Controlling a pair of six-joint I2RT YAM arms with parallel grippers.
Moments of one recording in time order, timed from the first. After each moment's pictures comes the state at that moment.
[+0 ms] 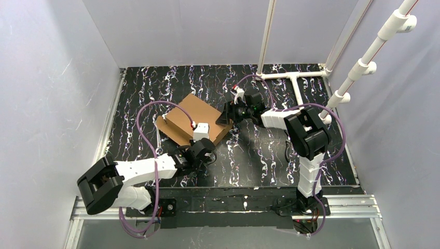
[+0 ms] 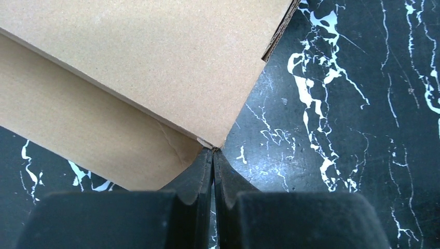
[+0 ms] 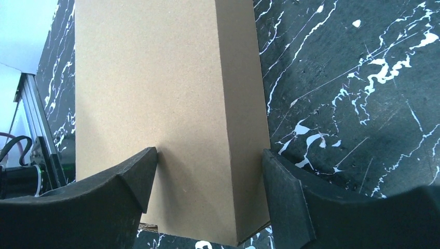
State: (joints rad) left arm -1.00 1.27 0.59 -0.12 -0.57 -0.66; right arm 0.53 1.99 1.13 0.28 -0.62 0.37
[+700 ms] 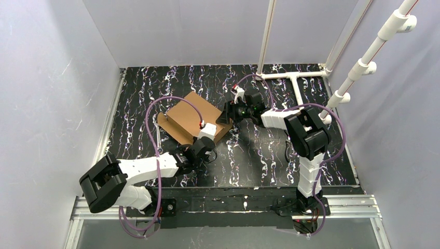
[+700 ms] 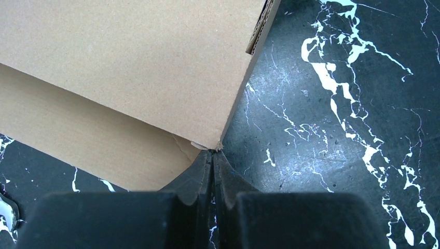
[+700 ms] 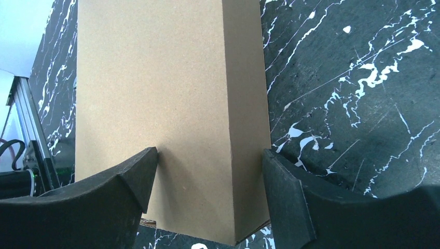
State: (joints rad) left arm -0.98 1.30 0.60 -0.07 -0.55 -0.35; right arm 0.53 1.99 1.14 0.29 -0.60 0.36
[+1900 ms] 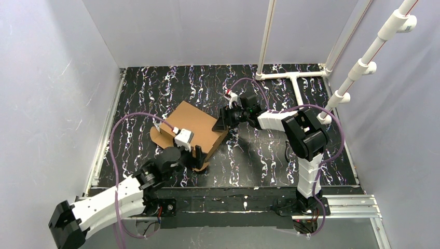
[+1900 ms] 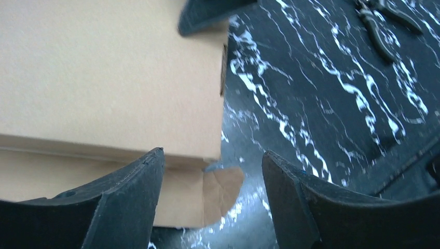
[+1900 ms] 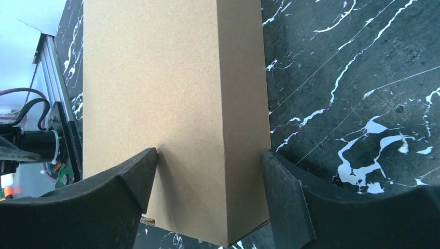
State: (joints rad) left arm -0.90 0.74 0.38 -0.05 -0.30 -0.34; right arm 0.58 1.99 1.14 0.24 -0.70 0.34
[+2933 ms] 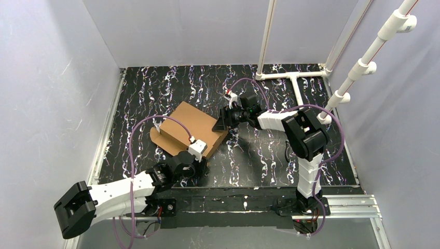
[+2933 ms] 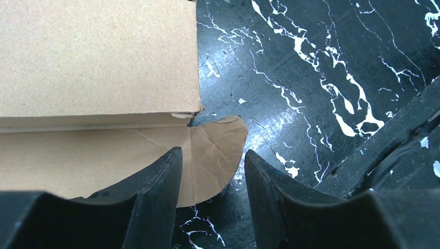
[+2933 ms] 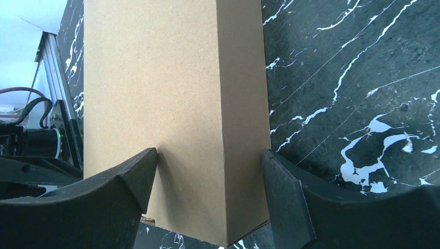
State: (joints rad) left arm -0.98 0.89 0.27 -0.01 -0.19 -0.30; right arm 0.58 1.99 1.14 0.23 -0.71 0.34
